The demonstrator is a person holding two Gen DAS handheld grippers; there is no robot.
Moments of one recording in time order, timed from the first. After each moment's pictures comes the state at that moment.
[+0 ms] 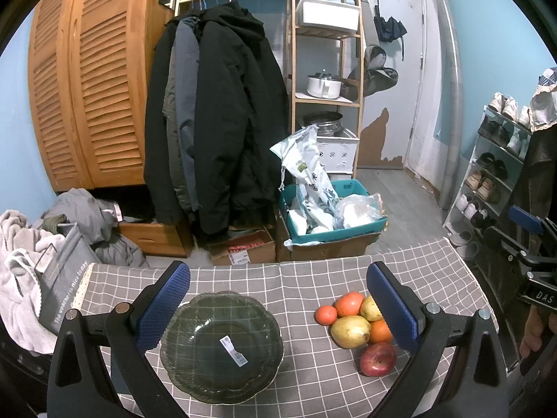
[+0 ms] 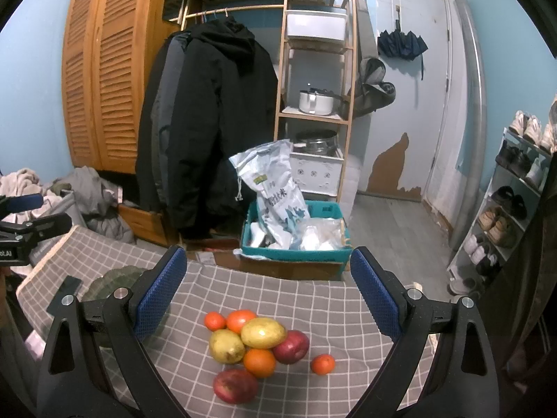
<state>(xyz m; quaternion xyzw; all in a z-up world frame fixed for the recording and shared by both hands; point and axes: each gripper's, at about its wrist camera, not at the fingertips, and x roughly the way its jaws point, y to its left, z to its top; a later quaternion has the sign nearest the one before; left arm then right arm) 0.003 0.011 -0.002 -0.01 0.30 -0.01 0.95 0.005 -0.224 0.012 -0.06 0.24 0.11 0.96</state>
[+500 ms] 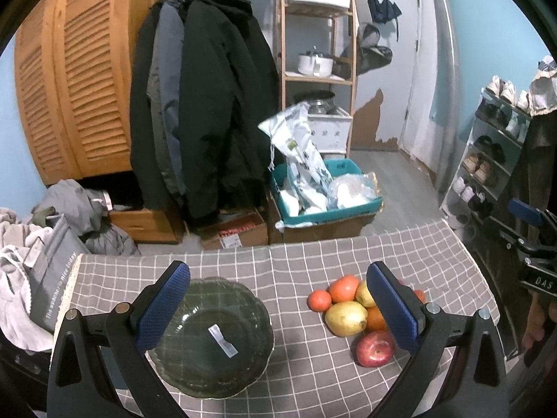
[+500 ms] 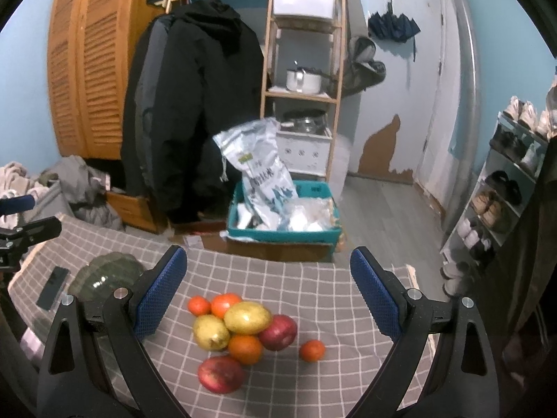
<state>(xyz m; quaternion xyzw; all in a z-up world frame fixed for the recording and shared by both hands) 0.019 -0.016 -0.030 0.00 0.34 -0.02 0.94 0.020 -0.243 -0.015 -0.05 0.29 0.08 0.95</state>
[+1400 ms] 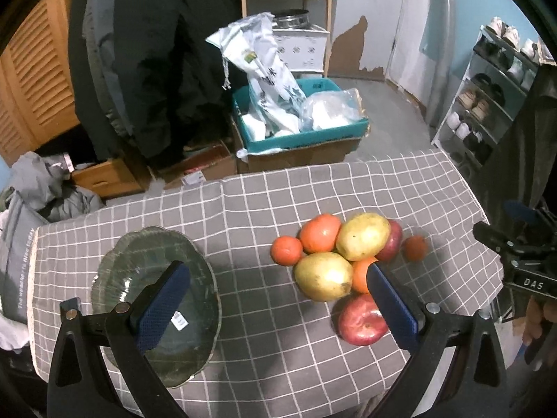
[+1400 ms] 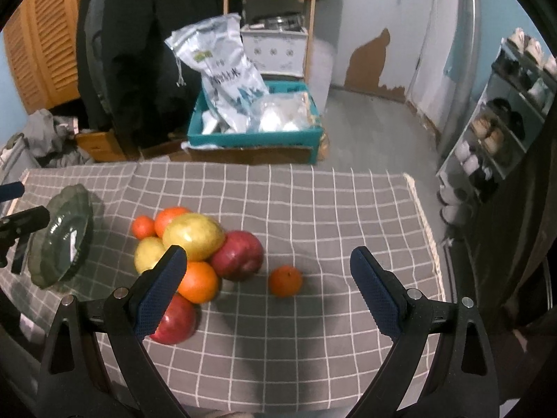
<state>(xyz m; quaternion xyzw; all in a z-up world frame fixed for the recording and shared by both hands) 0.077 -0.072 -0.123 0.02 0.47 -0.06 0.88 0.061 -0.295 -0.116 -0.04 0.45 0.05 0.89</state>
